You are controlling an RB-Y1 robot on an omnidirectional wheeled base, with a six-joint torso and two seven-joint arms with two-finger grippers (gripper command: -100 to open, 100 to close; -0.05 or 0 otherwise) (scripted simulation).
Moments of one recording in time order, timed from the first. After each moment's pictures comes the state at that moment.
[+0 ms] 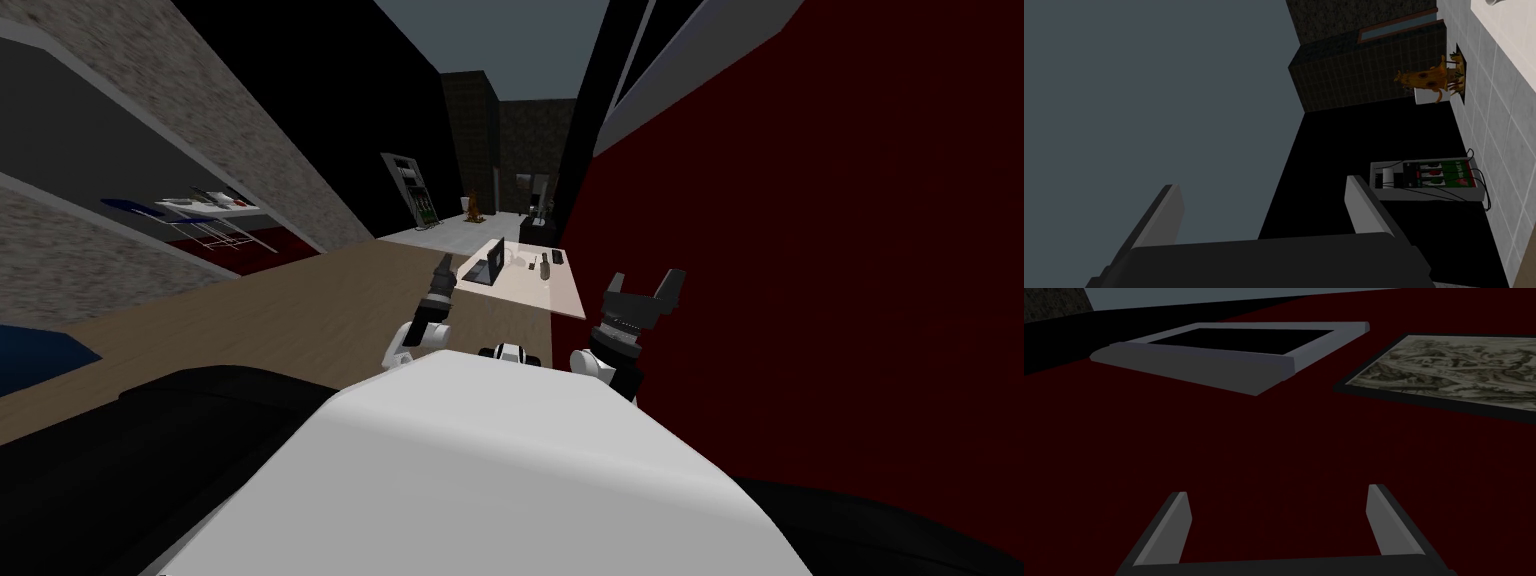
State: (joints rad) left arm 0.41 0.14 0.04 -2.28 -0.07 -0.10 -0.04; right arm 0.49 0.05 0.05 -2.39 -0.12 -0.51 0.00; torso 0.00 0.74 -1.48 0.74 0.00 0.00
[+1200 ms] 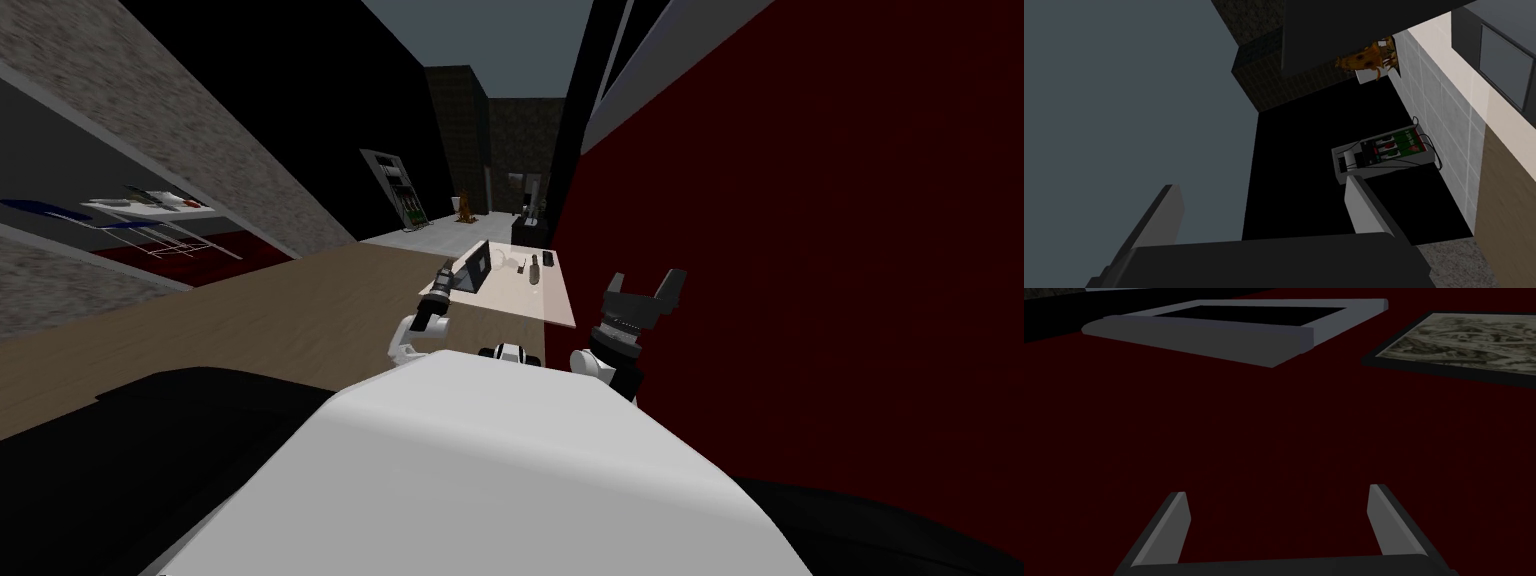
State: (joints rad) left arm 0.31 0.12 0.13 -2.19 -0.14 0.14 -0.10; right arm 0.49 0.05 0.05 -2.39 -0.12 -0.51 0.00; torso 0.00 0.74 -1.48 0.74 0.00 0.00
